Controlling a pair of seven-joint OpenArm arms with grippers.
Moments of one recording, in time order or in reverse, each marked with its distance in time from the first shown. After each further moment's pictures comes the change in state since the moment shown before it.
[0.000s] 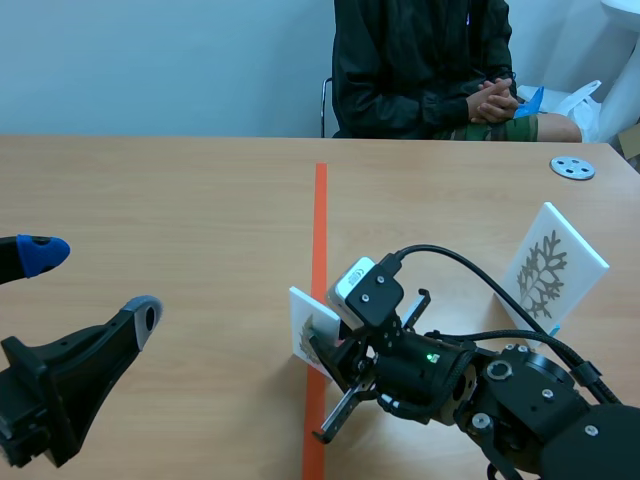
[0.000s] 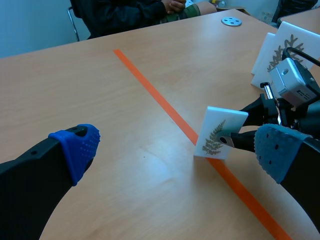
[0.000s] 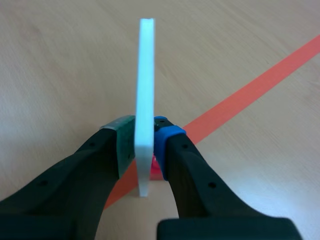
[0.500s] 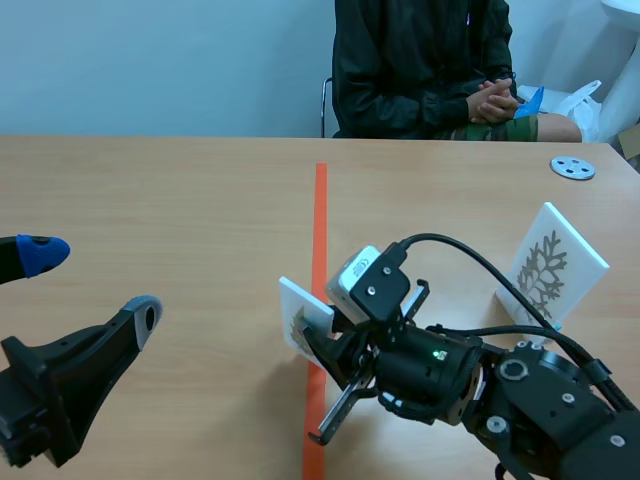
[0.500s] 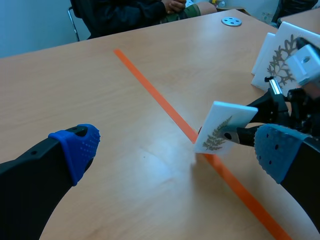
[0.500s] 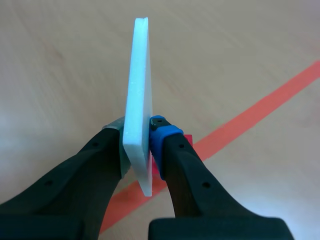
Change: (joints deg) left arm 0.0 0.0 0.0 0.0 0.0 0.0 0.0; right arm -4.1 0.8 2.3 7.7 0.3 2.6 1.1
